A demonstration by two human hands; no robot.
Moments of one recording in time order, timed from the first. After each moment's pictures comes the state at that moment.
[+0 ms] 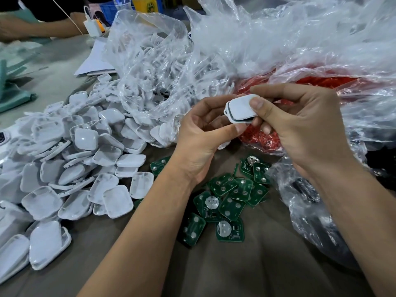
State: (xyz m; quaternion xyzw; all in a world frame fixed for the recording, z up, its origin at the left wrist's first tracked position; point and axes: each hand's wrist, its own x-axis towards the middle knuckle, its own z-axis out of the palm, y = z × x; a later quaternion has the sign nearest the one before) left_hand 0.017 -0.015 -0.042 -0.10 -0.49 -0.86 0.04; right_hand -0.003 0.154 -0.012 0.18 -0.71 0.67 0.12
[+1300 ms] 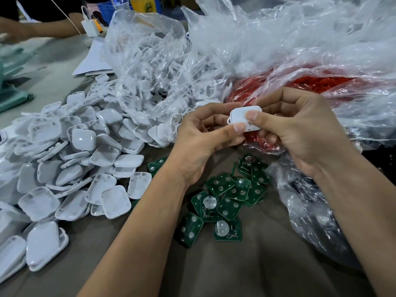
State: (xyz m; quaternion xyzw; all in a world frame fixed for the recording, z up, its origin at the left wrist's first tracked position) left_hand 0.019 -0.018 -0.039 -0.07 -0.53 -0.85 -0.01; right_hand -0.001 0.161 -0.004 0.07 -0.71 0.70 -0.01
